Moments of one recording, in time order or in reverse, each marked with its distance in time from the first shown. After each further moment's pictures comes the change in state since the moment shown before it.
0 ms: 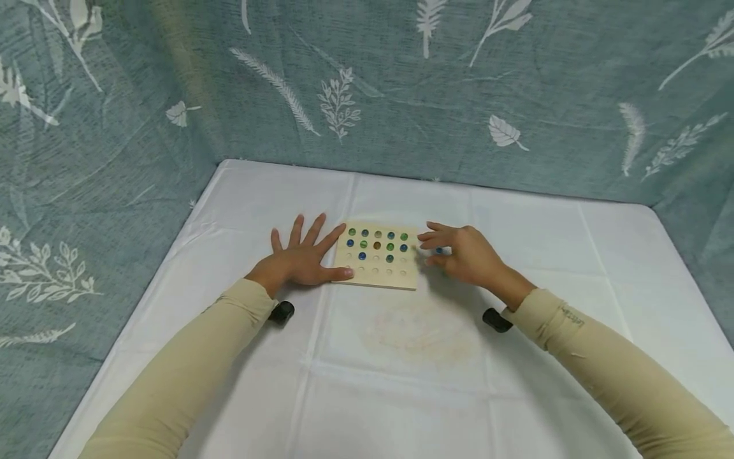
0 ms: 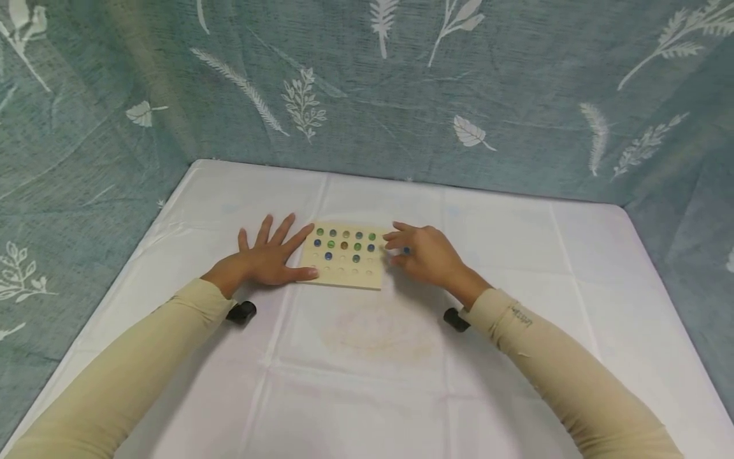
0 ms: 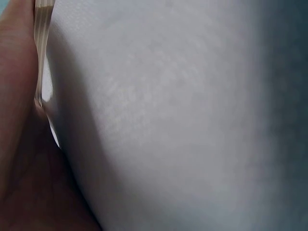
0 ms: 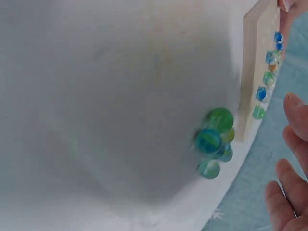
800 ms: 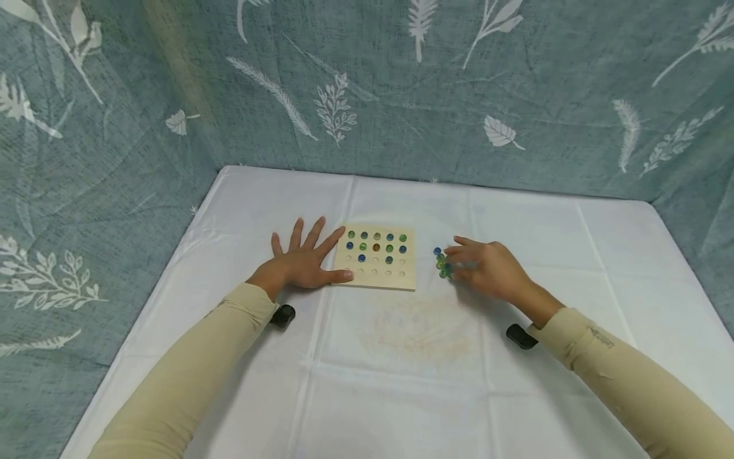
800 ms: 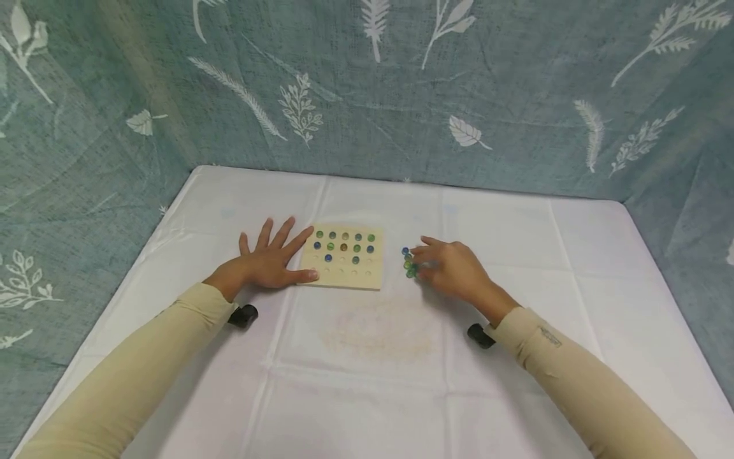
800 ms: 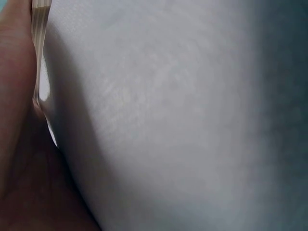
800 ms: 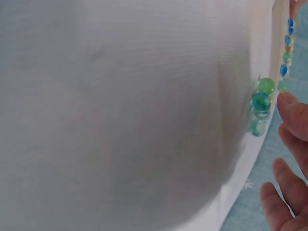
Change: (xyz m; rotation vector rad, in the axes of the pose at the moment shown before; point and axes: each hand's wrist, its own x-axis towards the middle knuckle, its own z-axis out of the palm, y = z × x) left_hand -0.008 0.005 -0.003 -0.011 0.011 0.022; right_hand -0.040 0.031 -0.003 -0.034 0.015 0.082
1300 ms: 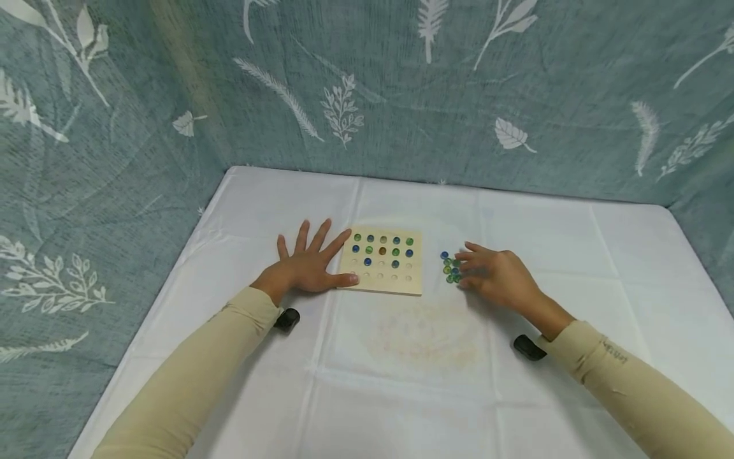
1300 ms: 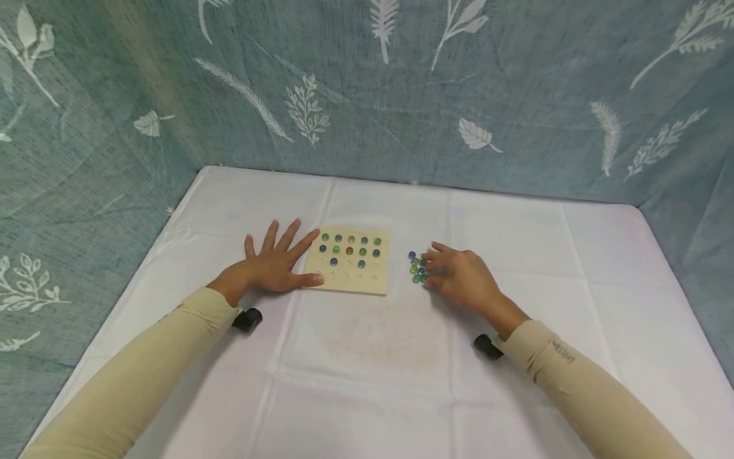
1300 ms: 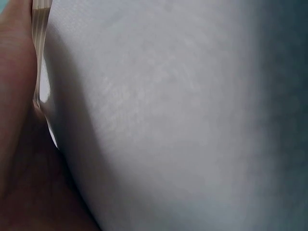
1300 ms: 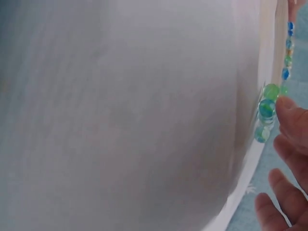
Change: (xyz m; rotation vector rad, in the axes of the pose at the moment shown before) left_hand -0.004 0.004 -0.002 -0.004 0.004 -0.009; right_hand -0.005 0.006 0.007 0.029 0.056 0.012
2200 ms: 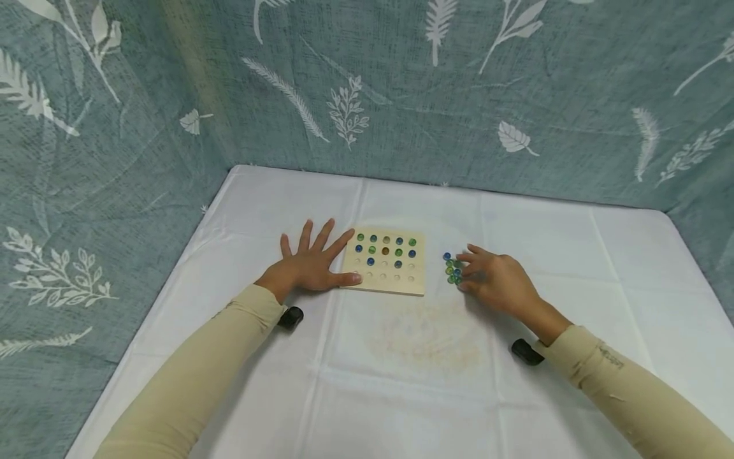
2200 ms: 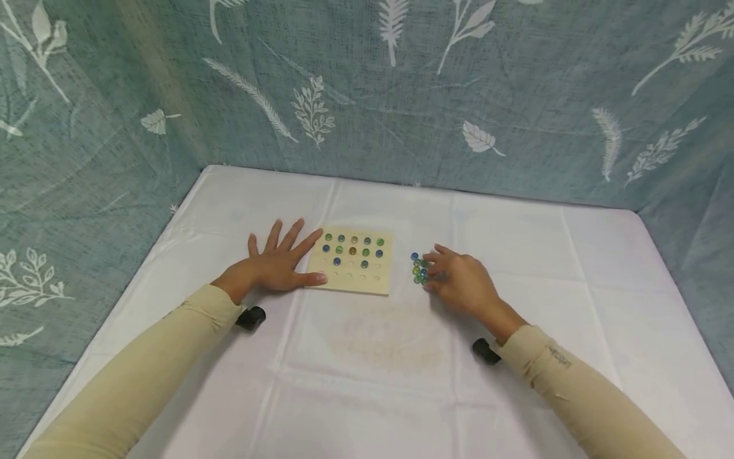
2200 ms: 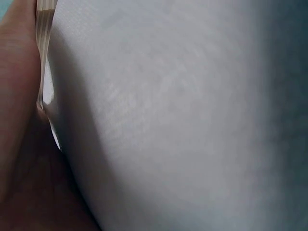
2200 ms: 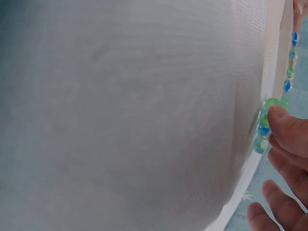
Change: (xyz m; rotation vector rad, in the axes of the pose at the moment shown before) left_hand 0.001 -0.001 0.001 0.001 0.011 0.002; right_hand -0.002 -0.009 0.006 -0.092 -0.016 0.009
